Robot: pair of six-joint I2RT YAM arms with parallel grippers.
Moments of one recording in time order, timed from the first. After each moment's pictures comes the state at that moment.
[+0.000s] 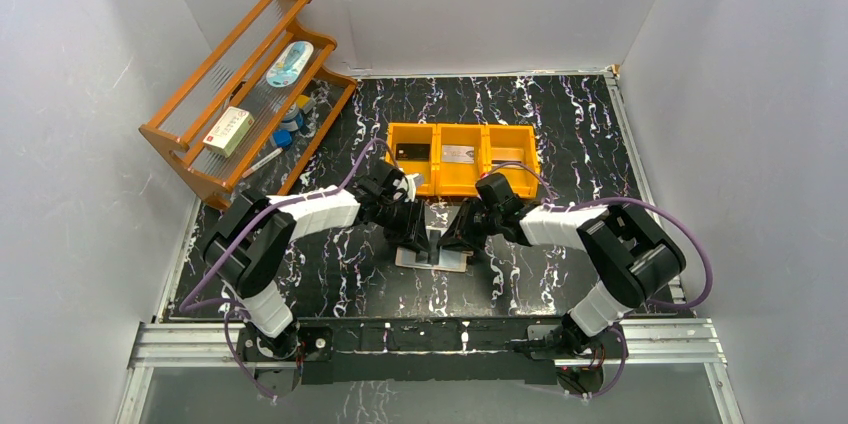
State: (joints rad) left arm -0.67 1.69 0.90 -0.27 0.51 -0.54; right arm 0.64 1.57 0.62 0.06 -0.41 1.05
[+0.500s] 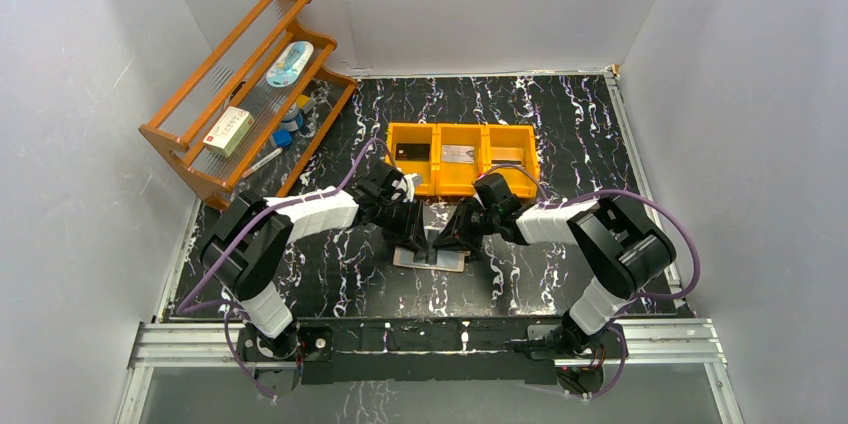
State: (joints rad) left arm -0.67 1.68 0.89 -0.28 0.47 -0.54; right arm 0.64 1.64 0.62 0.15 -0.48 1.07
